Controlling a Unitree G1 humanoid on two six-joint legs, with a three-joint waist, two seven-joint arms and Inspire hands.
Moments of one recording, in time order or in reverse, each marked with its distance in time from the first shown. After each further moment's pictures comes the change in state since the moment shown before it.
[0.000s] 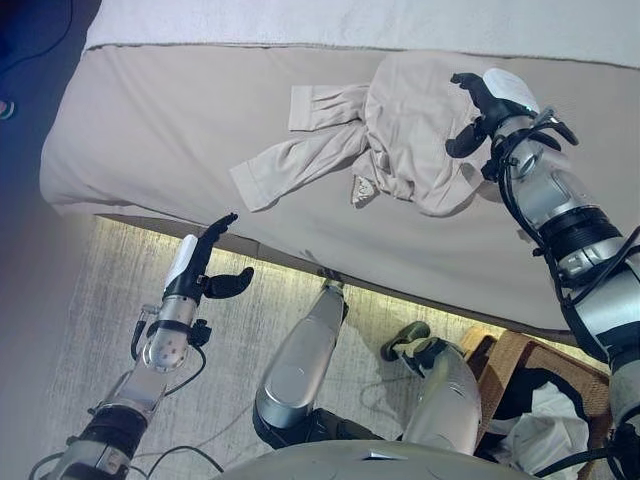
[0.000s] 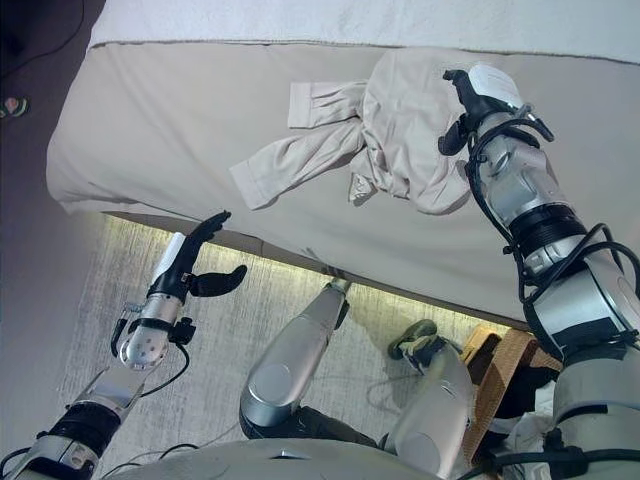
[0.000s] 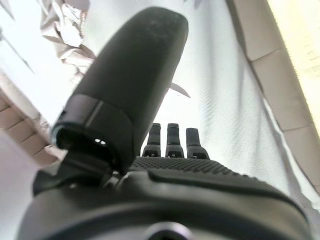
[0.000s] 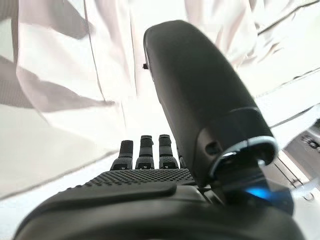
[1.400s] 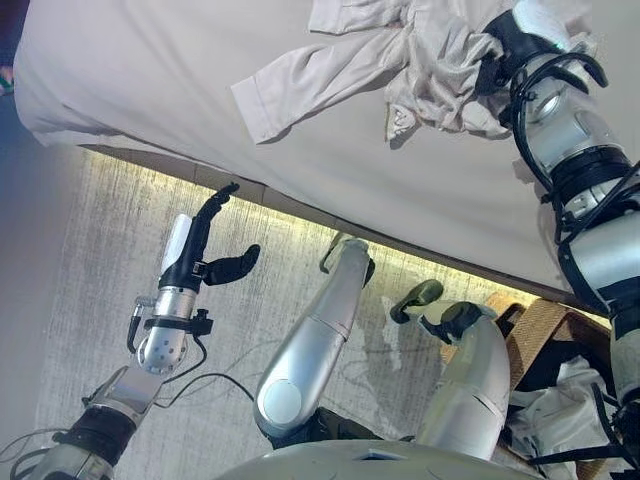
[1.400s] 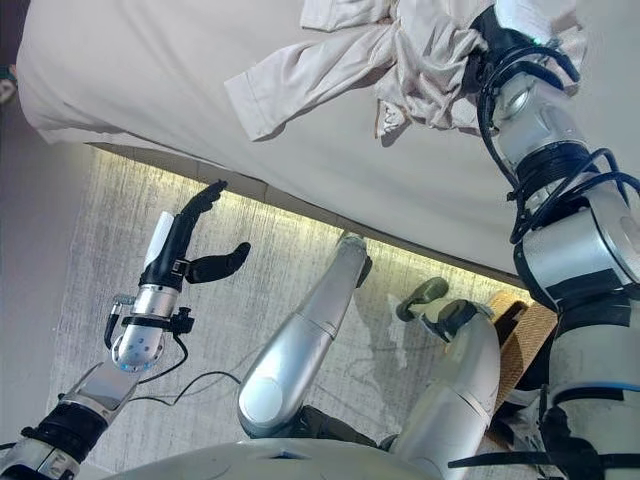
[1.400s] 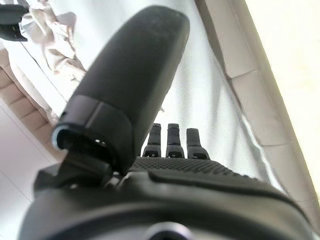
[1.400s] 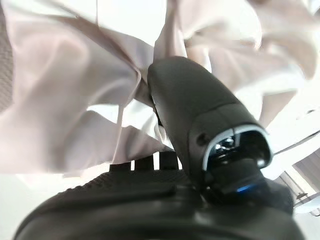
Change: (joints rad) left arm 0.034 0.091 -0.068 -0.160 -0.047 -0.055 0.115; right arm -0.241 0.076 0.086 0.326 0.075 -0.106 -0.008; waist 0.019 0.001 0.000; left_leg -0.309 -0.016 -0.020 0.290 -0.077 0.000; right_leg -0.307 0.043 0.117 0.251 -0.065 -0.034
